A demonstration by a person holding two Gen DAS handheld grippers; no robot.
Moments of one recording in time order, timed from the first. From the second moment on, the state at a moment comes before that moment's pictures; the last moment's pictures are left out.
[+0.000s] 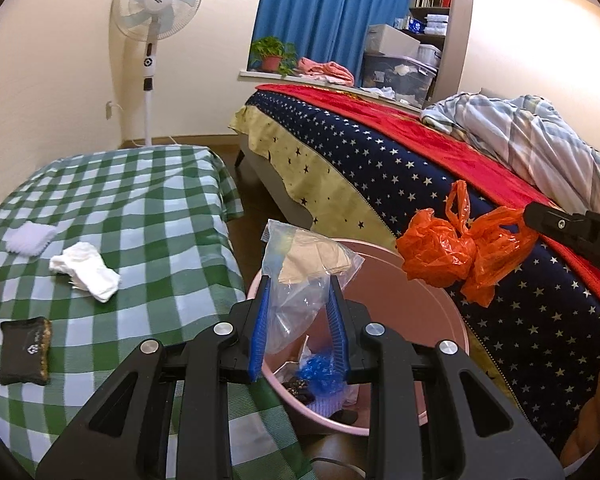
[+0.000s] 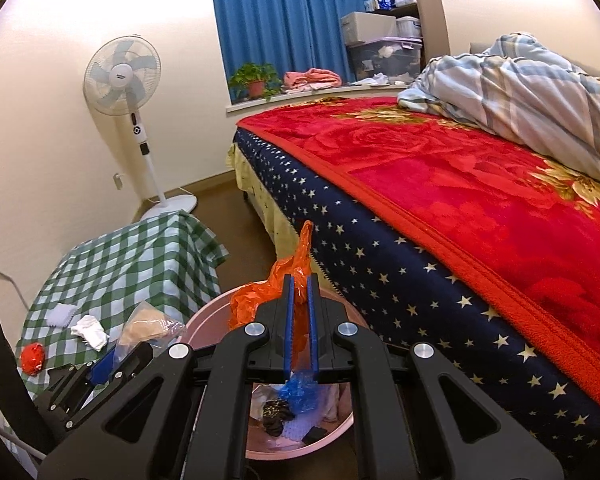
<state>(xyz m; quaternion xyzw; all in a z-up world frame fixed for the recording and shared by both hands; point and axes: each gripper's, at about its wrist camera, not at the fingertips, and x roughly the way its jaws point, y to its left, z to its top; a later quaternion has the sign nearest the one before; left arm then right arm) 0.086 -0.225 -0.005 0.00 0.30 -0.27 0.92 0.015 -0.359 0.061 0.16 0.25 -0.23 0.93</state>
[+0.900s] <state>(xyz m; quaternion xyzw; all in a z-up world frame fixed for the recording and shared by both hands) 0.093 -0.227 -0.014 -0.02 0.31 -0.28 0.91 0.020 -0.360 0.051 0.17 0.25 -0.24 0.92</state>
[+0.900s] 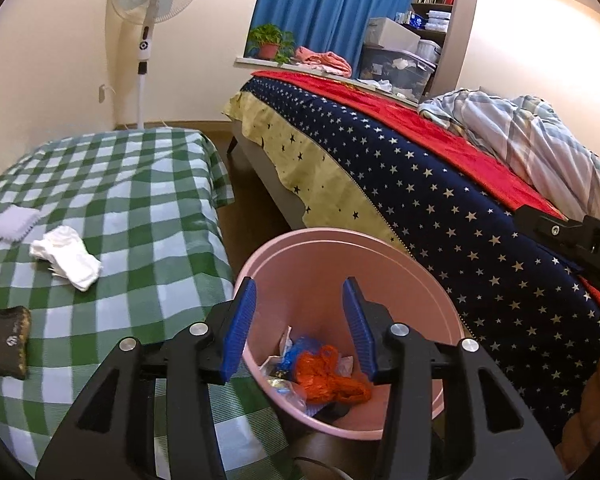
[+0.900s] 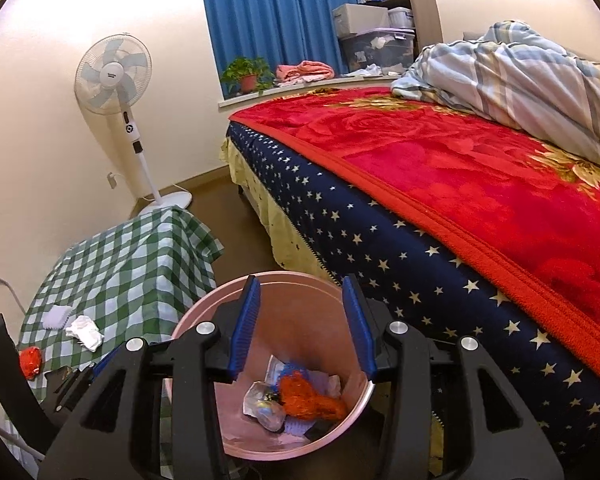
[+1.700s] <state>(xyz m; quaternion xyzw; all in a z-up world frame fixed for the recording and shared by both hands) 0.090 -0.101 0.012 -0.04 0.28 -0.16 0.95 0.041 -0.265 0.078 0.12 0.20 -0.11 0.97</state>
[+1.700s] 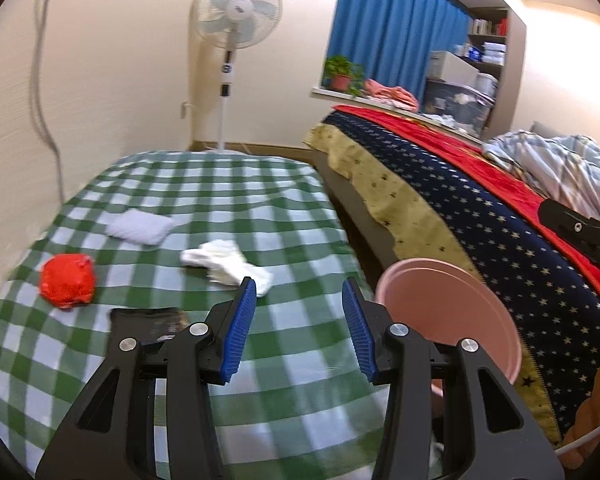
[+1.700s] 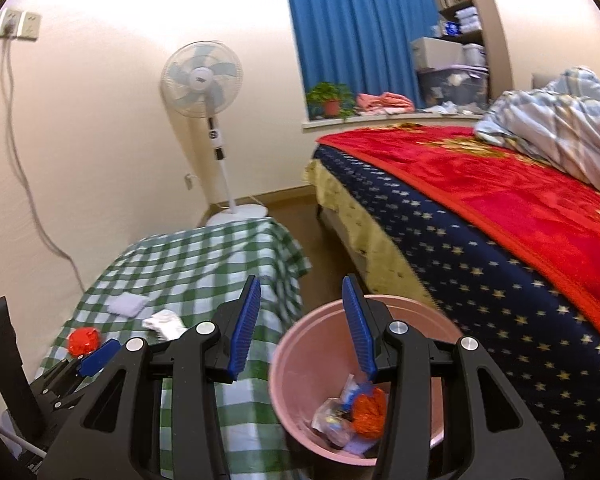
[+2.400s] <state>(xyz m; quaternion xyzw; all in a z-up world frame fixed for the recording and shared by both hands) 0.136 0.012 -0.007 -0.07 0.28 0.04 0.96 0.149 -0.178 0.037 0.07 0.24 0.02 0.97</state>
